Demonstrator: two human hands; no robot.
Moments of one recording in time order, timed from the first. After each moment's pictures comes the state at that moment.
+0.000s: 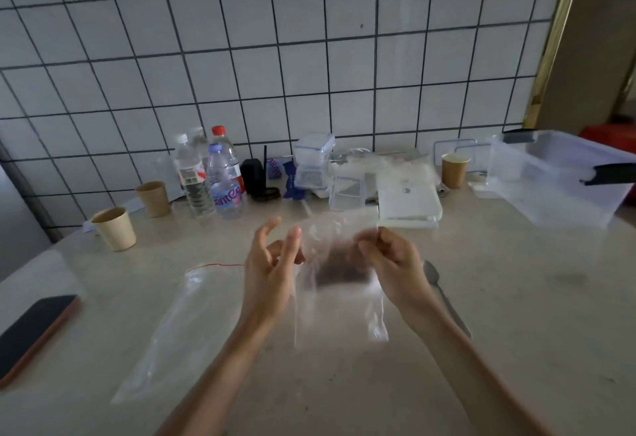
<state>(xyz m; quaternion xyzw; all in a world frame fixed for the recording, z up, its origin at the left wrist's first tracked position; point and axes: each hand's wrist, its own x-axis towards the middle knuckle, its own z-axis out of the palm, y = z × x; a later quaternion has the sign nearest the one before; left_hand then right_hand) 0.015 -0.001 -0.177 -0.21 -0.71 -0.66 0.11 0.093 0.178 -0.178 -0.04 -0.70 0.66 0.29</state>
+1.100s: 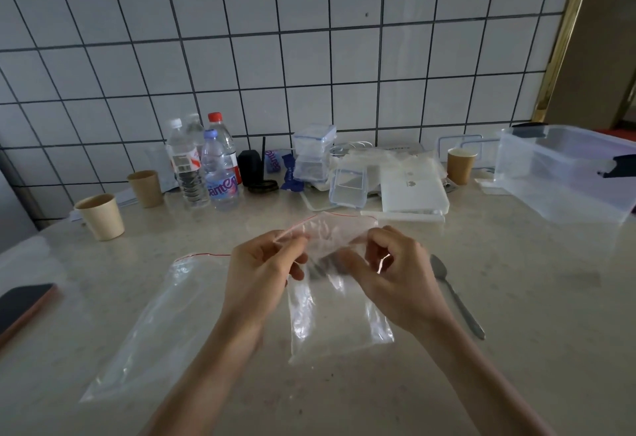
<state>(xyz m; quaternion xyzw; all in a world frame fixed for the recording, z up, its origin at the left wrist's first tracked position) 0.049 -0.013 -0.164 -0.18 -0.70 -0.69 0.02 0.122 0.159 -0.170 -0.01 -0.83 0.43 0.35</state>
